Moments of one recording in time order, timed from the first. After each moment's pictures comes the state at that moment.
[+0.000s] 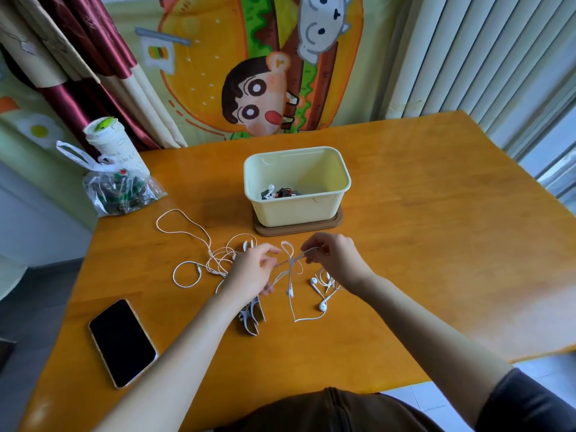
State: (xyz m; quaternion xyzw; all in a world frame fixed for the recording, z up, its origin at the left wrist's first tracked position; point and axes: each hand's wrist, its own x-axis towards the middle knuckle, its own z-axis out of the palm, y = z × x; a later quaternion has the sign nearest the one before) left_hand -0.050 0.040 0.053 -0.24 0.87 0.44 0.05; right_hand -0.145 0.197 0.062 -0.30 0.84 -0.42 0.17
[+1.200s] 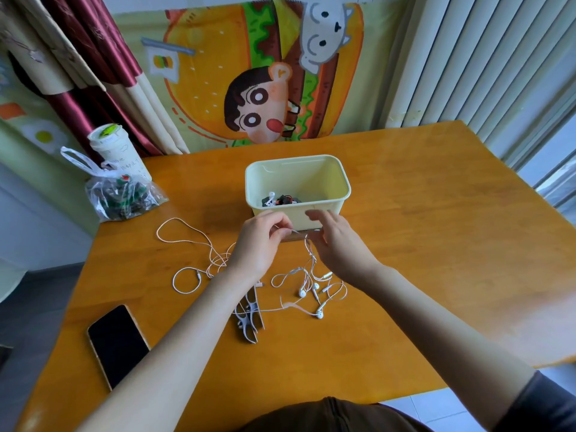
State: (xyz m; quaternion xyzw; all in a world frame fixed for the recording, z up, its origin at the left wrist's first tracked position) left_hand -0.082 0.044 0.102 -0.11 0.92 0.35 -0.17; right_hand -0.152 0.190 0.097 -0.37 0.88 -0.31 0.05
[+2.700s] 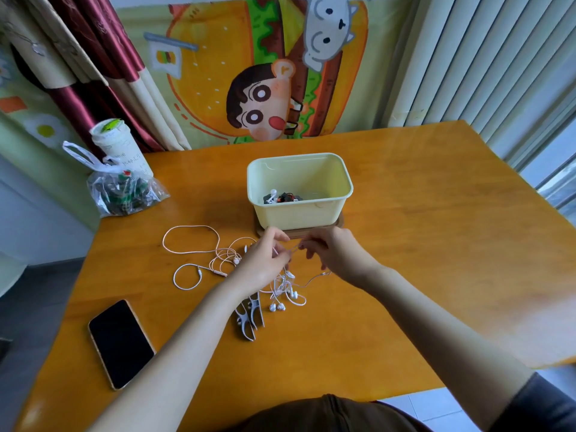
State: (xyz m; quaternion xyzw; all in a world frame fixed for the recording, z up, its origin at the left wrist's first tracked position) left_hand -0.063 0.047 0.082 -0.17 0.85 0.49 0.03; right_hand -0.149 0.191 0.098 -0.36 0.85 -0.35 0.18
